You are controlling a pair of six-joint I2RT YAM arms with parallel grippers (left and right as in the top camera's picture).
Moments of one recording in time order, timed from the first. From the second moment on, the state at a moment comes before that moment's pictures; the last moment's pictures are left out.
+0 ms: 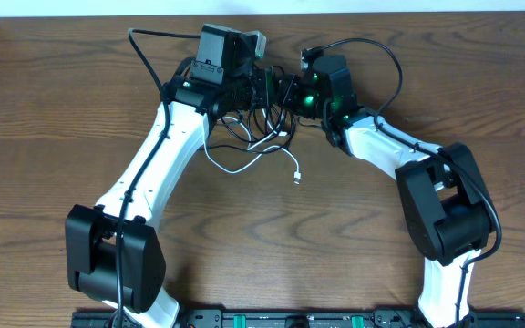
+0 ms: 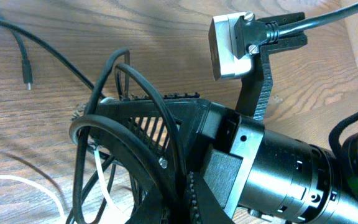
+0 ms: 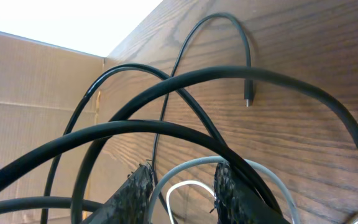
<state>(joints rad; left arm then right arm) -0.31 1.77 1.48 -0.55 0.41 -0.36 0.44 2.07 1.30 0.31 -0.45 0.95</state>
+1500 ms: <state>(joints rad) -0.30 1.77 1.48 -0.57 0.42 -0.39 0.46 1.88 1.30 -0.09 -0.51 0.39</state>
